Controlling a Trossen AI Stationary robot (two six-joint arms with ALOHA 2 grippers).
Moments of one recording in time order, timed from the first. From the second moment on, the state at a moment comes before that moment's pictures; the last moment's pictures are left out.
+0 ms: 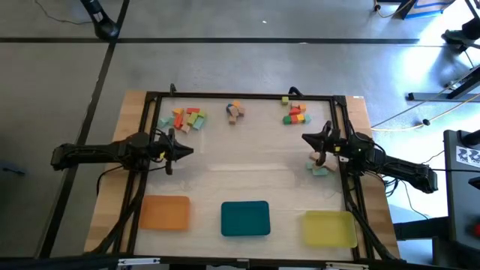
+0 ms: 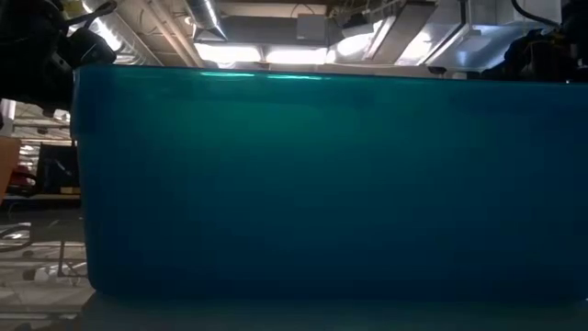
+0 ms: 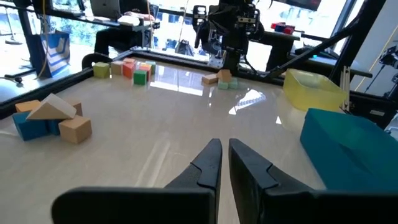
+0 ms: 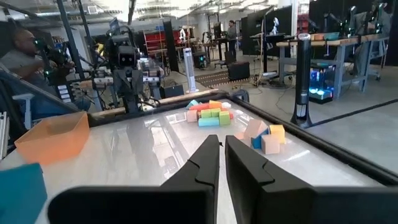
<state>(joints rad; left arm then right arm) 0.10 0.14 0.02 0.01 -0.02 -0.15 -0.30 0.04 0.01 0.10 -0.01 0.10</state>
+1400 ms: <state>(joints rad) 0.37 0.99 0.67 -0.27 -0.47 -0.06 -0.30 0.04 0.07 0.23 0.14 0.09</state>
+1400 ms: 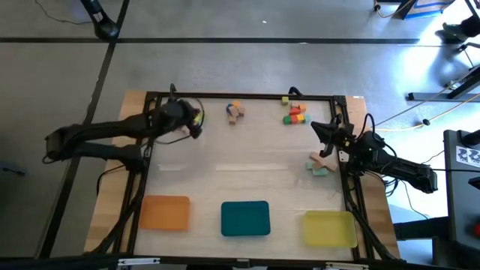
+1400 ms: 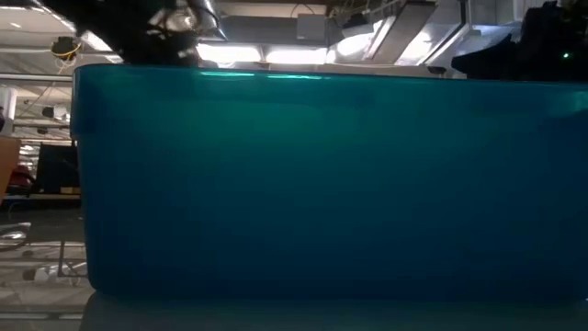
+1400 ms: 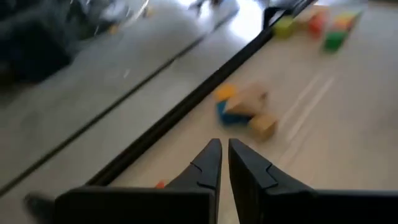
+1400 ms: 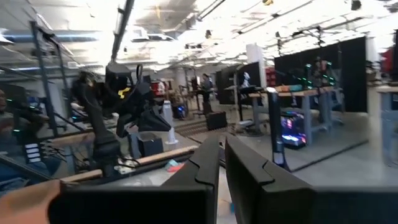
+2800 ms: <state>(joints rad) 0.72 1.46 0.75 -0.44 -0.24 -0.25 -0.30 0.04 0.07 0.15 0.25 0.09</state>
